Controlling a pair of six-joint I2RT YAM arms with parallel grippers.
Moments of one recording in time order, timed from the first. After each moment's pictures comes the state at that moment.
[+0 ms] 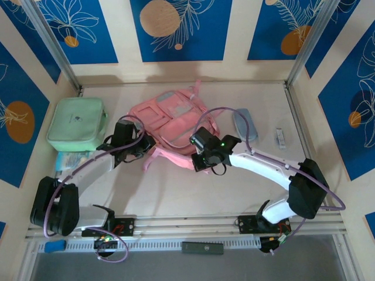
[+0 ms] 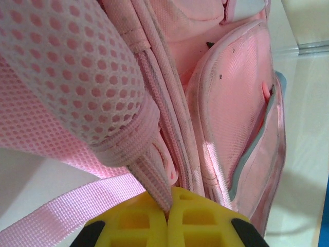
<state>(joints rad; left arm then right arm) -0.33 1.31 0.74 -0.17 0.34 -0.96 0.85 1.44 1.07 -0.79 0.02 0.45</state>
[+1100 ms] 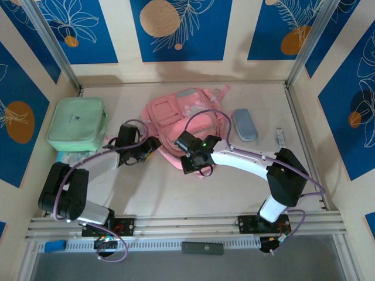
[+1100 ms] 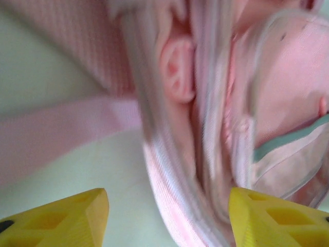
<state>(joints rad) -0.36 1.41 0.63 -0.05 0.38 -0.97 0.94 1.64 1.18 -0.80 0.03 0.60</state>
